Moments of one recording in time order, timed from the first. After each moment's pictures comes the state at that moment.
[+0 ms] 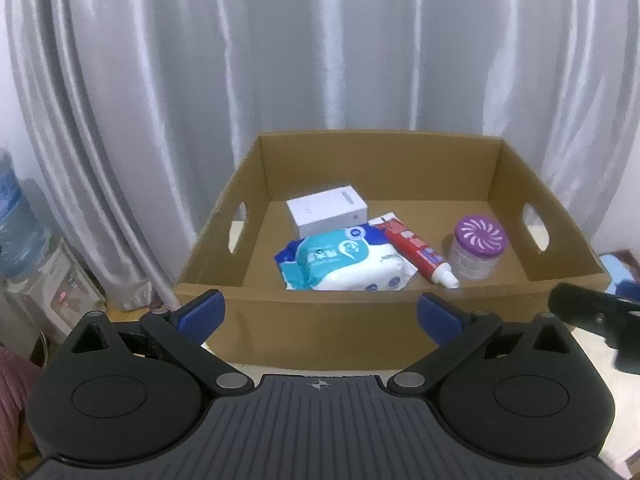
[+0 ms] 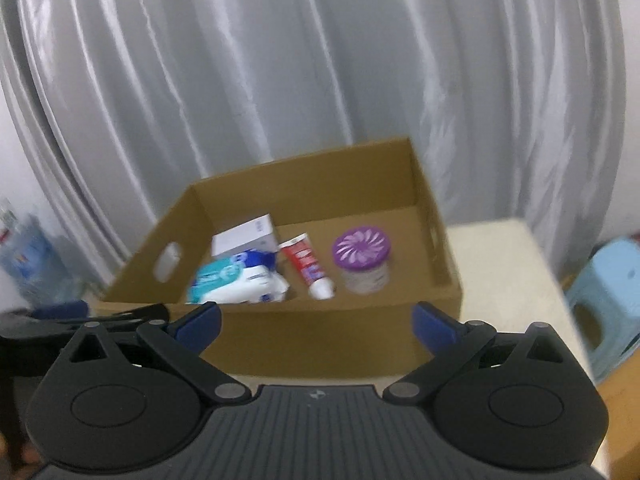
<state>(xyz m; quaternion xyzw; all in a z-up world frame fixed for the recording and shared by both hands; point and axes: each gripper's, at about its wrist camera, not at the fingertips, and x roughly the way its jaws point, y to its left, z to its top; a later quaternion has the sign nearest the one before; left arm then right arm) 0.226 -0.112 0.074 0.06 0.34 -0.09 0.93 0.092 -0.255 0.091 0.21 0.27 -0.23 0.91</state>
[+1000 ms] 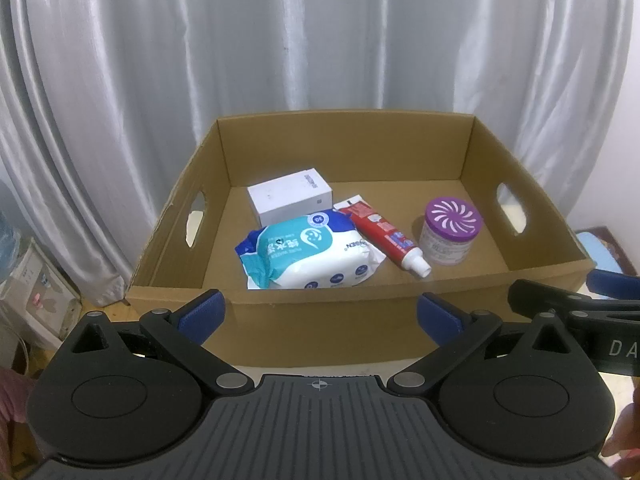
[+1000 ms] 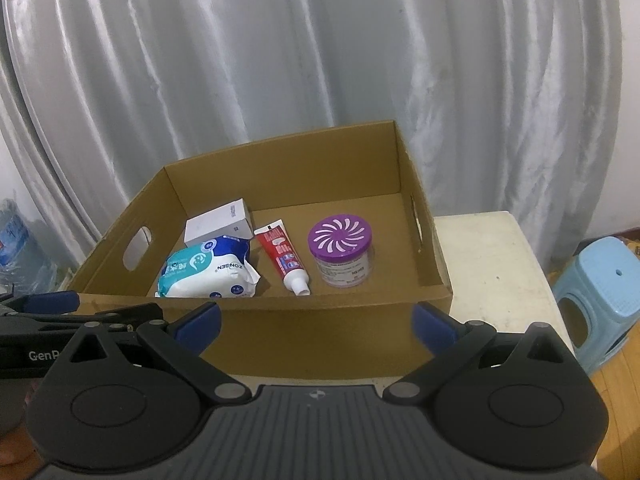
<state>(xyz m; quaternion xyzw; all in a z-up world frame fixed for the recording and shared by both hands) 0.239 -0.126 0.069 0.07 0.37 -0.13 0.92 0.104 -0.267 0.079 0.21 0.30 -0.25 0.90</state>
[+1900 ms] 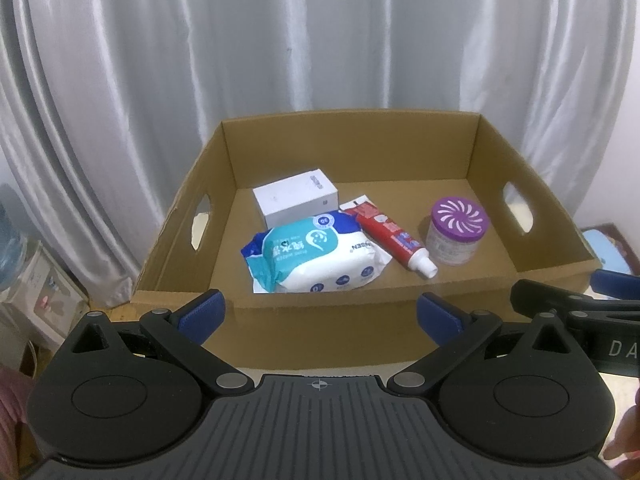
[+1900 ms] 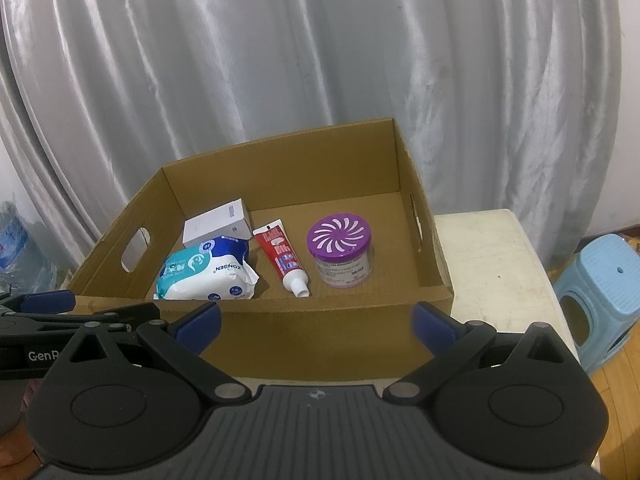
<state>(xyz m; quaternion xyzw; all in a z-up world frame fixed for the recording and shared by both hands) 0.241 -0.128 0.068 0.08 0.37 -0.12 0.92 0.106 -0.270 0.078 0.21 0.30 -0.25 0.90</state>
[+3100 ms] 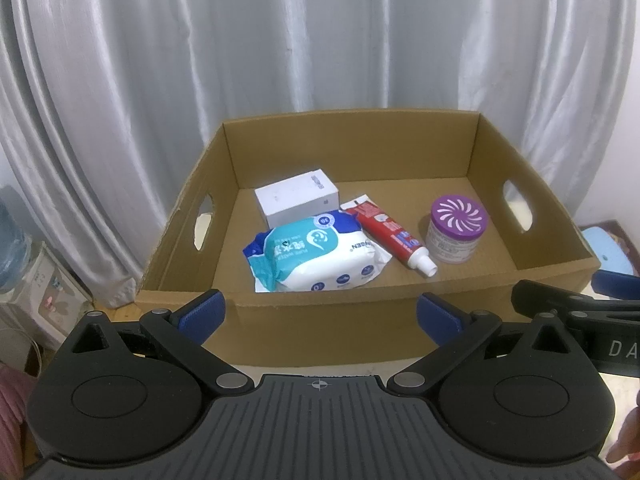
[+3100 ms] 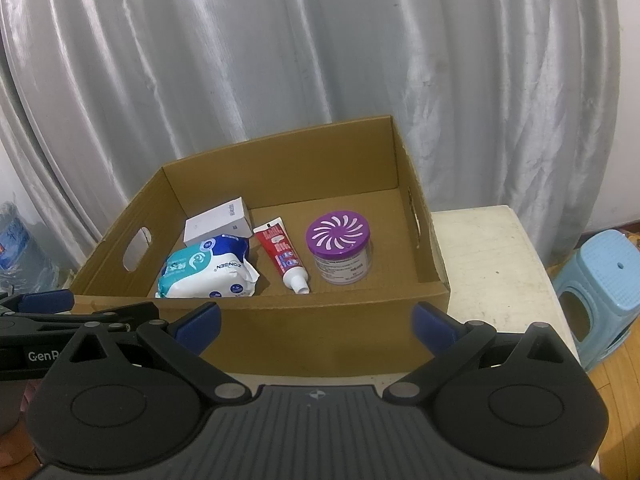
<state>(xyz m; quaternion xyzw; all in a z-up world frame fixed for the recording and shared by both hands) 0.238 -0.131 0.073 0.08 0.37 -0.11 0.92 0.102 -0.270 0.080 0.21 0.31 -0.24 0.89</state>
